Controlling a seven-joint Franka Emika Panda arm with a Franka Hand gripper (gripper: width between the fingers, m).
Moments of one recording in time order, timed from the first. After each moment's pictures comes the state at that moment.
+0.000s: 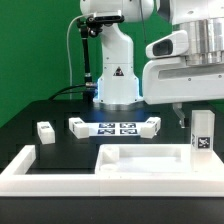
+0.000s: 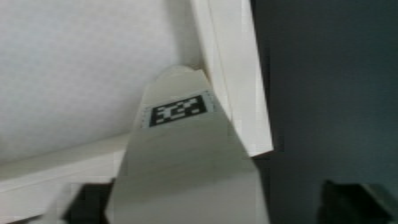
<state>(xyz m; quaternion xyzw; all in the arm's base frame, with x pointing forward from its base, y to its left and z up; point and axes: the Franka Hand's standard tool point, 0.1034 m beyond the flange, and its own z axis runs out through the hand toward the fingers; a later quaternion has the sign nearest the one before) 0.669 0.102 0.109 -0.98 0.18 -0.02 0.06</state>
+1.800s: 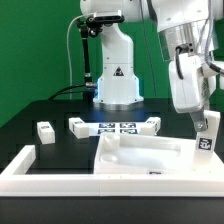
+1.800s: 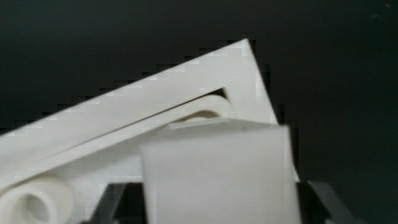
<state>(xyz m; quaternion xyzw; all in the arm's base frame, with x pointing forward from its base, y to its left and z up) 0.667 0.095 0.106 -0.53 0.84 0.04 0.11</state>
